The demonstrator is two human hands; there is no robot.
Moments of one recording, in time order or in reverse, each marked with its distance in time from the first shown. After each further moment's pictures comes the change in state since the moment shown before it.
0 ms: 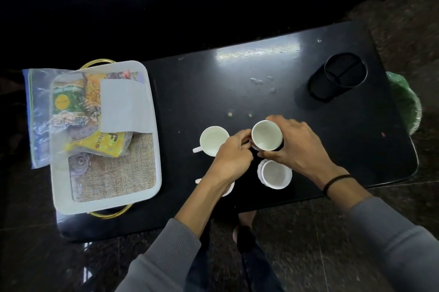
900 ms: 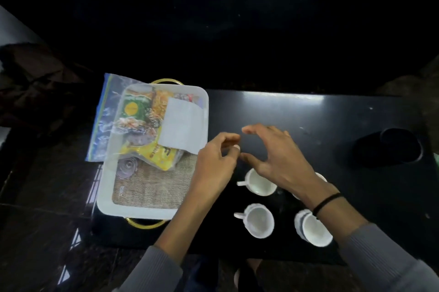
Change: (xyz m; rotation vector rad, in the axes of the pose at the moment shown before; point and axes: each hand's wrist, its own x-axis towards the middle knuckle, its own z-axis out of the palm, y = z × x) left_hand -0.037 0.012 -0.130 -0.018 0.513 0.265; right_hand 0.062 -0.162 -0.021 0.069 -0.011 -0.343
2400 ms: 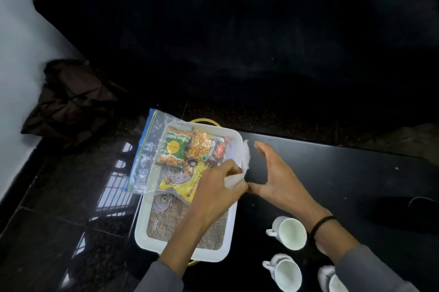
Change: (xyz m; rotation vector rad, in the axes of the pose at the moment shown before) left_hand 0.041 0.013 -0.102 0.157 -0.021 0.119; right_hand 0.089 -0.070 -0.002 0.309 -0.172 0.119
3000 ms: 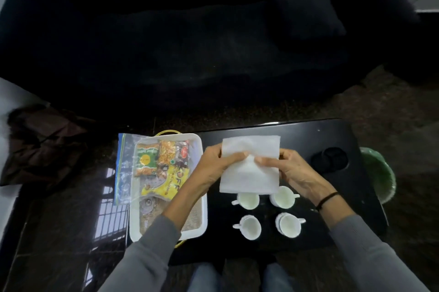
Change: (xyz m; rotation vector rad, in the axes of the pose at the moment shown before) left_hand -0.011 0.137 0.025 -0.454 -0.366 -0.188; right_hand -0.124 0.022 -0.121 0.901 0.064 0.342
